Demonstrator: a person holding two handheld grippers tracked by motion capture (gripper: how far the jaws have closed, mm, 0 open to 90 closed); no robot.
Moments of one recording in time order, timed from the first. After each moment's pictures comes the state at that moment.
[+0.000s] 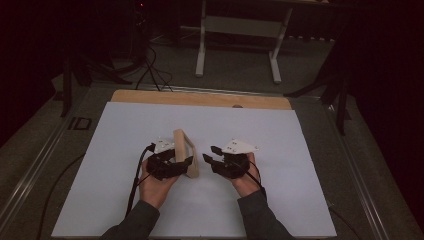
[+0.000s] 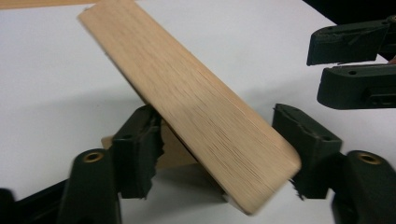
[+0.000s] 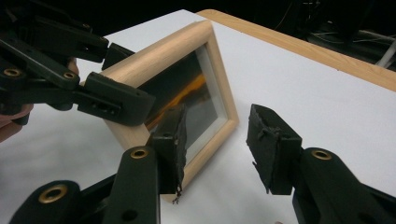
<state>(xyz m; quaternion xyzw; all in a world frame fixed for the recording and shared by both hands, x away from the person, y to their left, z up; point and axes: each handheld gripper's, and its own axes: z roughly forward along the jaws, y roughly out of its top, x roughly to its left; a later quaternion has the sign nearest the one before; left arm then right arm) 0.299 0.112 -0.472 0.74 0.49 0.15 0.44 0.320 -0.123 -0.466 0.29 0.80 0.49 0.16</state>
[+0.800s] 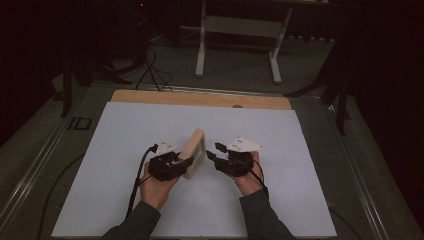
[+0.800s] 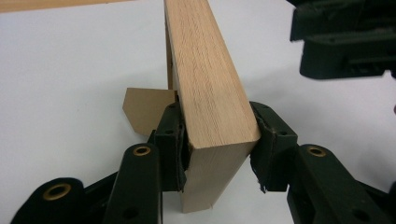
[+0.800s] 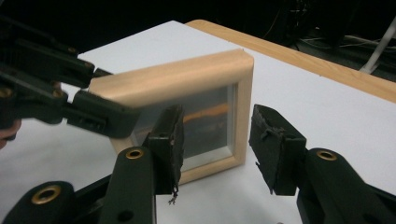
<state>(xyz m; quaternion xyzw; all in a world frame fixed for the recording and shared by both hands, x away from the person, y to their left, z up) 0.294 0.105 -0.470 0.76 0.45 0.15 0.45 0.322 -0.132 -0.459 0.31 0.79 0.51 0.18</state>
